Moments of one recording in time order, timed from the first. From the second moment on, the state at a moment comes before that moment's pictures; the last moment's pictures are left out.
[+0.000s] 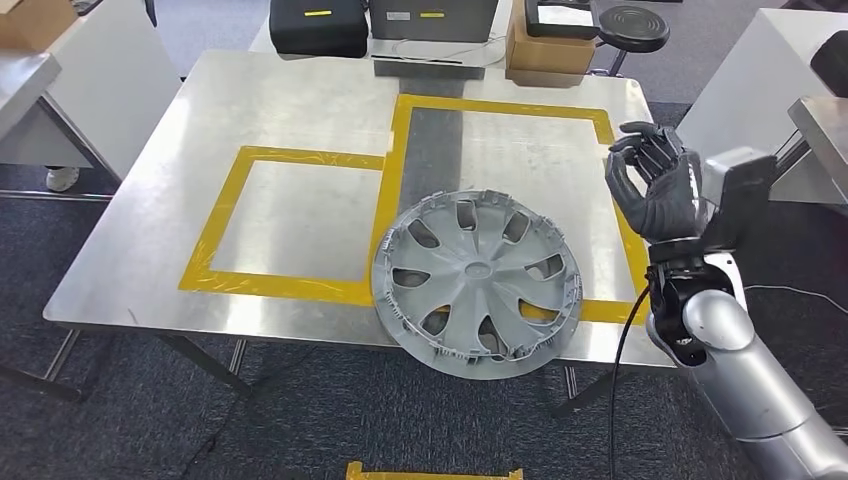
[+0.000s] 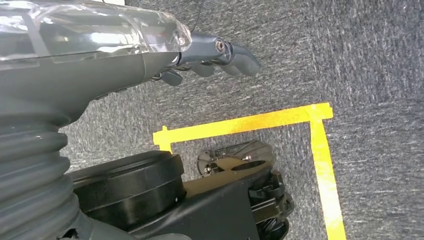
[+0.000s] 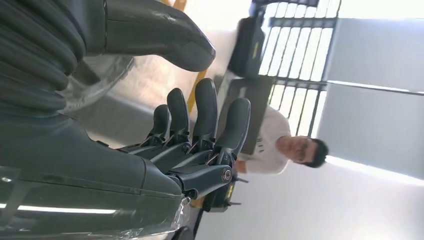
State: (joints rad) left arm -0.12 0.01 -1.15 -0.22 0.78 0.33 -0.02; right arm -0.43 -0.58 0.46 -1.68 -0.42 -0.40 -0.06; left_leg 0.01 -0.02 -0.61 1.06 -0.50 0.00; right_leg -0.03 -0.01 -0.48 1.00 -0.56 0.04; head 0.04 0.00
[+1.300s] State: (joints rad) left arm -0.12 0.02 -1.14 -0.22 0.78 0.39 -0.07; right arm 0.06 -0.33 0.41 -1.97 -0.50 -0.25 -0.41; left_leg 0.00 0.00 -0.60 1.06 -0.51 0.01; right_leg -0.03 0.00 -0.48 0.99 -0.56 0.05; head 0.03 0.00
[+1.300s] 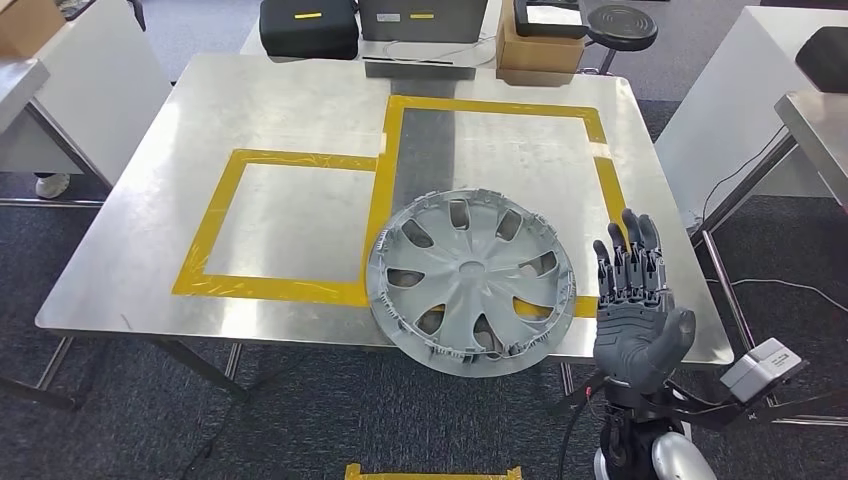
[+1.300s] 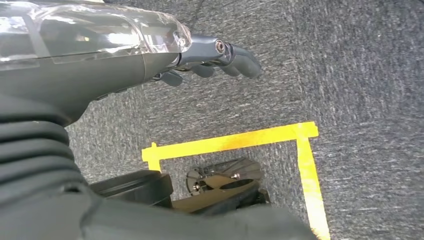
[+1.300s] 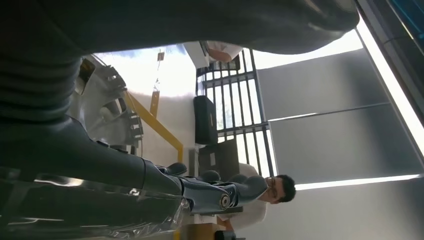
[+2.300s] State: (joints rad) left arm -0.13 0.02 -1.14 -0.22 0.79 0.39 -0.05; right arm 0.01 -0.30 0.46 -1.96 -0.52 -0.23 -0.40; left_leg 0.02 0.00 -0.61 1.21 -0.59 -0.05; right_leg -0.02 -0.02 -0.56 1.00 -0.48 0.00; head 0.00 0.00
